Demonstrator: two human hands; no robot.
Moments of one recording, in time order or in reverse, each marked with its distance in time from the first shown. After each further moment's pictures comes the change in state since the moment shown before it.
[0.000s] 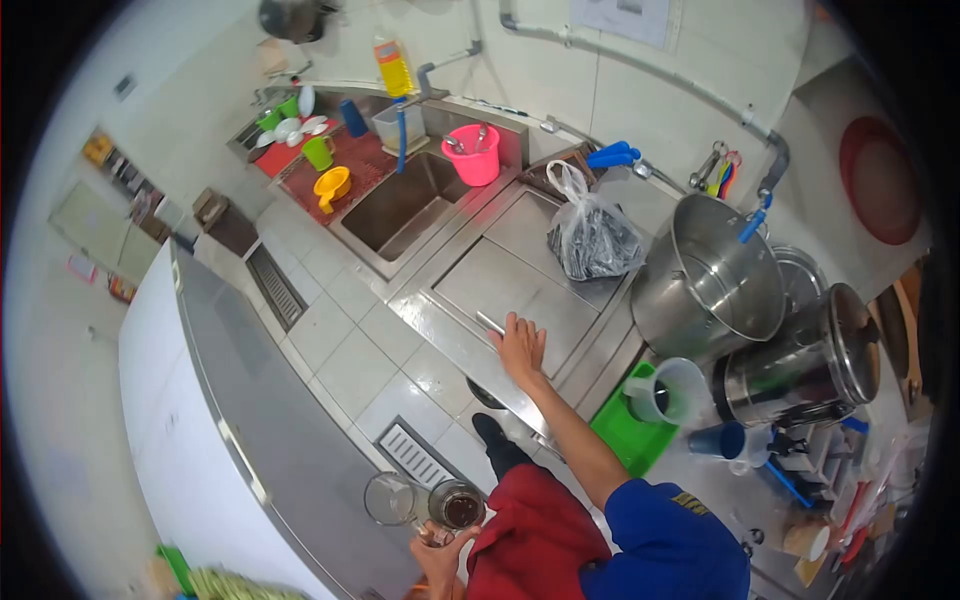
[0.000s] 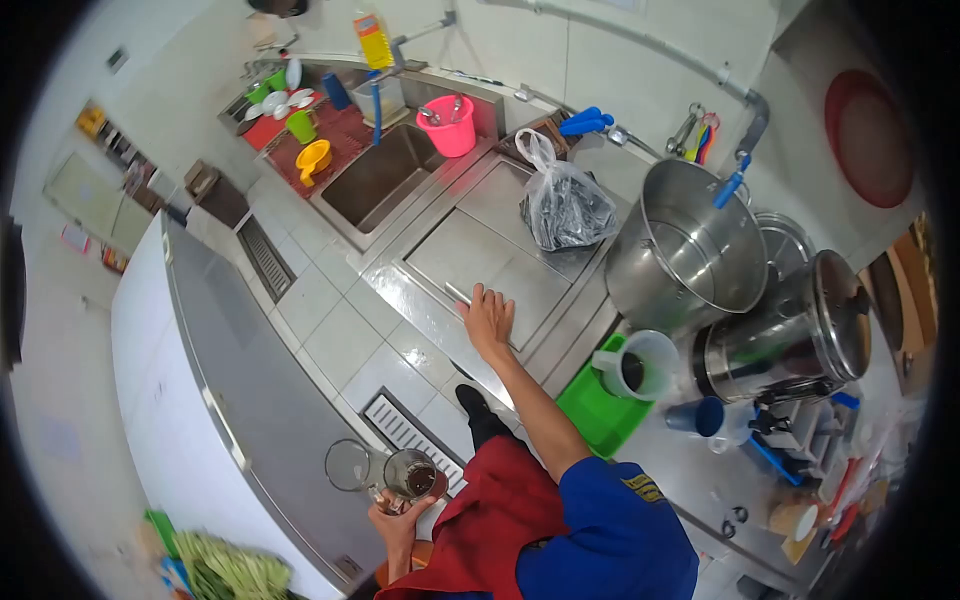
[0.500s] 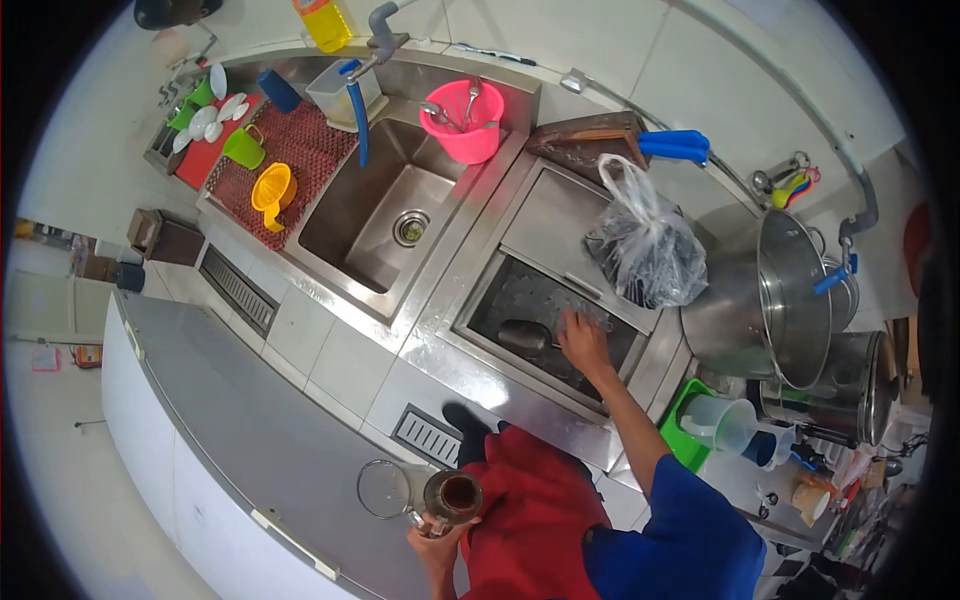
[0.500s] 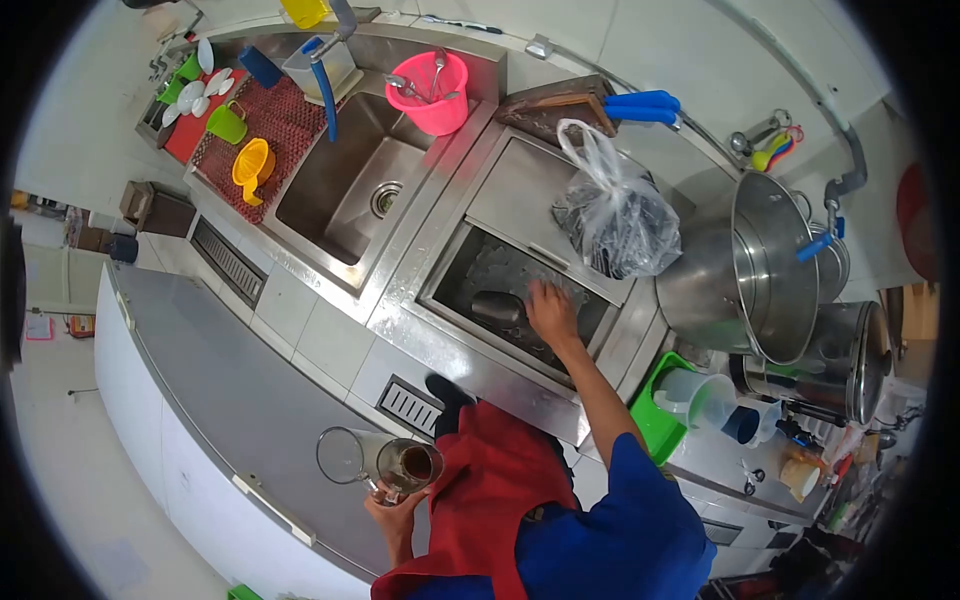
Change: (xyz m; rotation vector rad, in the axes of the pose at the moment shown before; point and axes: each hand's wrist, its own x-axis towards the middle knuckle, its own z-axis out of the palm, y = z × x) left_hand 0.245 0.064 -0.009 0.091 -0.195 -0.051; right_hand 0.083 0.076 0.045 -0.062 -0.303 0.097
